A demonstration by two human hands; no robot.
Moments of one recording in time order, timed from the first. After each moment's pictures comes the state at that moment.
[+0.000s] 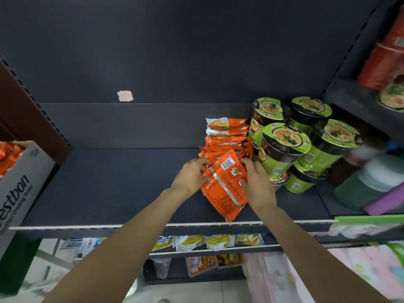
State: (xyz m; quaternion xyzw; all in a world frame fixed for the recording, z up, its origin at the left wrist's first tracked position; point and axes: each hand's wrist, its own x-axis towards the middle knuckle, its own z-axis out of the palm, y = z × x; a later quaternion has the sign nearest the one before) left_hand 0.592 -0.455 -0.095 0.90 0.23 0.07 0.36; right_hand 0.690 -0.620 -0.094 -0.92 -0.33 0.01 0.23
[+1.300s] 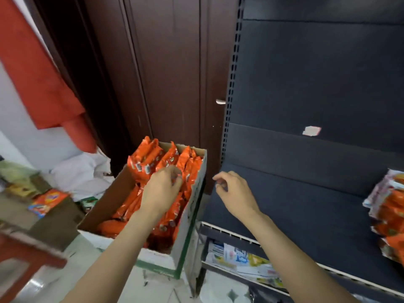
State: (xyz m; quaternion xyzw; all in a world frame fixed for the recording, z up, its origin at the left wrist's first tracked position) left_hand 0.154 -0.173 -0.028 0.81 0.49 0.27 0.20; right_hand 0.323 -0.266 -0.031 -0.76 -0.56 0.14 0.31
